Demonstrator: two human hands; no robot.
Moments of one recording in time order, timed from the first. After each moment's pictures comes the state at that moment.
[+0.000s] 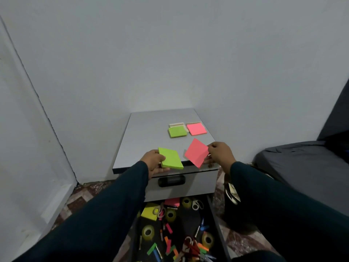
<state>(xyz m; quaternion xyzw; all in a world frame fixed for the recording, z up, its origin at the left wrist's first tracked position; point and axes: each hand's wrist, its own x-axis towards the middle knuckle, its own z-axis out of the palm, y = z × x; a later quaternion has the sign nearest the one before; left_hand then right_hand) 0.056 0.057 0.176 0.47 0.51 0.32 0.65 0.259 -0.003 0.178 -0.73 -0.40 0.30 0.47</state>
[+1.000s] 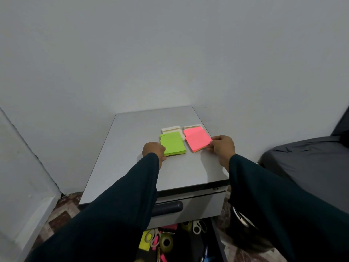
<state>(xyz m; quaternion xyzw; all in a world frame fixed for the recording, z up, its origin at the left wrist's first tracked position) 0.144 0.202 0.153 0.46 0.58 0.37 0.57 0.335 0.142 0.143 -0.69 -0.24 0.32 0.60</state>
